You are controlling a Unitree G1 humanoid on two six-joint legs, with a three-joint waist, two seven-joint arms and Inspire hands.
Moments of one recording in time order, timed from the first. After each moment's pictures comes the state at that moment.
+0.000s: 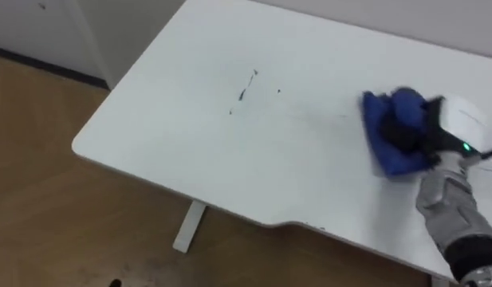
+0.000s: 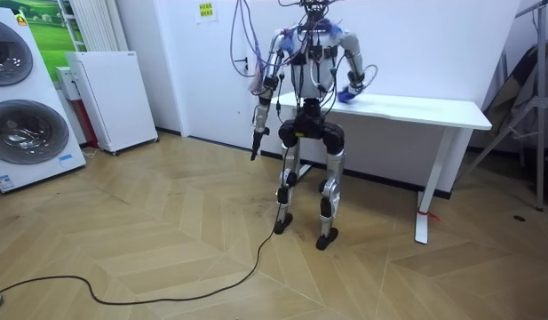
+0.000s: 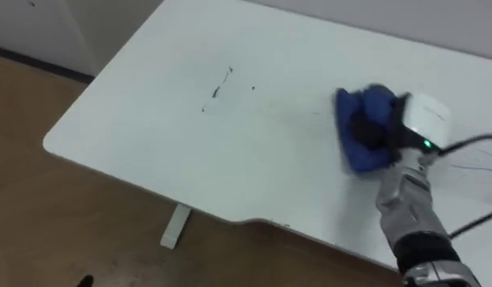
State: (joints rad) left arm 0.25 0.26 0.05 0.88 0.05 0.08 -0.02; right arm -0.50 -0.43 0.24 0.79 -0.64 0.04 -0.49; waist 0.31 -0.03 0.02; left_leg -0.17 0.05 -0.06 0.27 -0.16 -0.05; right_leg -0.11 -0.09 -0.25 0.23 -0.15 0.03
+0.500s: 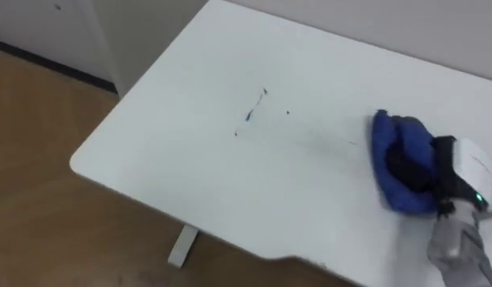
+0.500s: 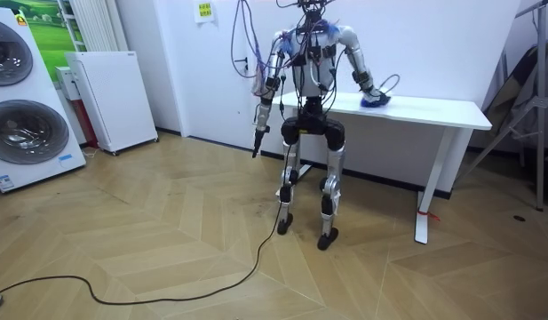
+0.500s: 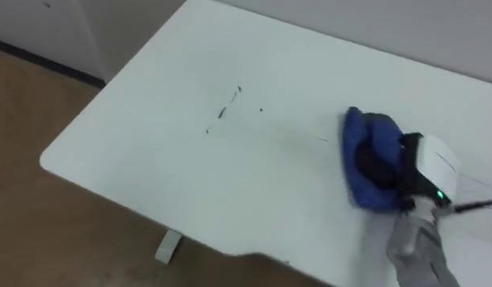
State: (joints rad) left arm 0.36 0.27 0.17 0.82 0.10 0.08 -0.01; right arm -0.02 -0.43 -0.13 0.85 -0.48 -0.13 -0.55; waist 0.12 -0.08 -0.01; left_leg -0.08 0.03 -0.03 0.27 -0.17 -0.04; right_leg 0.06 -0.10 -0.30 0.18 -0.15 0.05
